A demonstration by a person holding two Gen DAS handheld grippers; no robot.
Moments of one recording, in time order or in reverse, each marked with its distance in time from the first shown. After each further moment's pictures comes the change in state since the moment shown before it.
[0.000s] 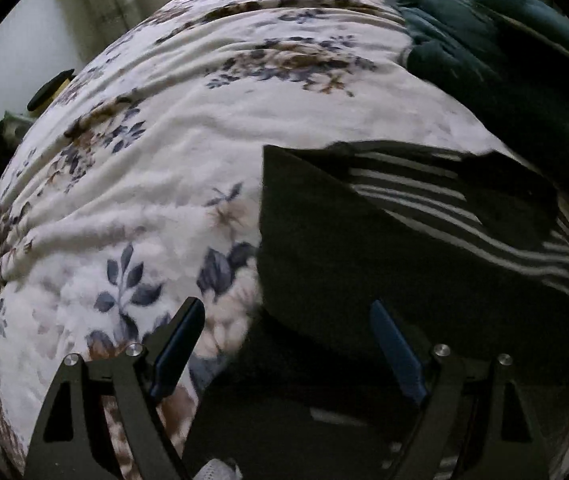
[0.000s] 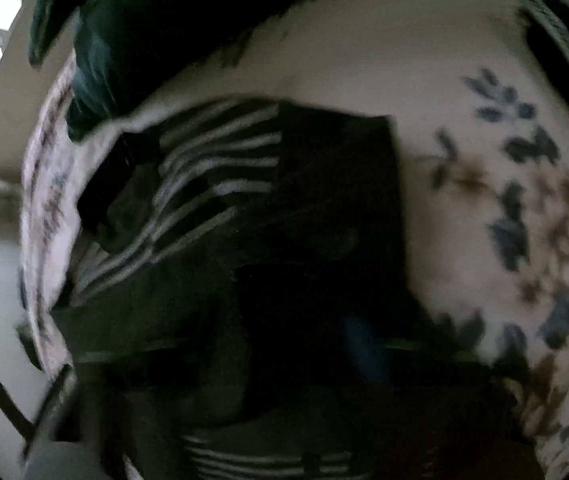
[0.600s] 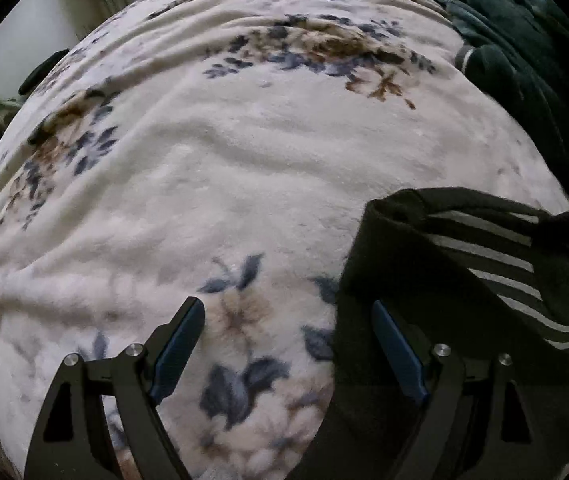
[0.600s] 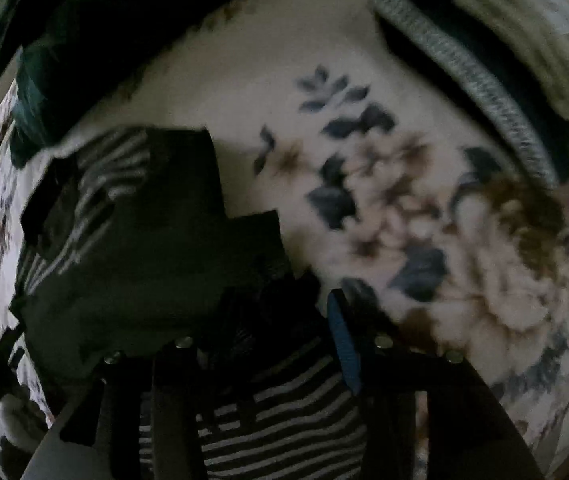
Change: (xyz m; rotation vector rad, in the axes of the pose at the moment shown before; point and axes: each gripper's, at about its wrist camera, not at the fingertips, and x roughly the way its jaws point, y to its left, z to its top) left arm 0.066 0.029 0.061 -0.054 0.070 -0.006; right arm -0.071 -0.055 -0.041 0.144 -0.083 -0.125
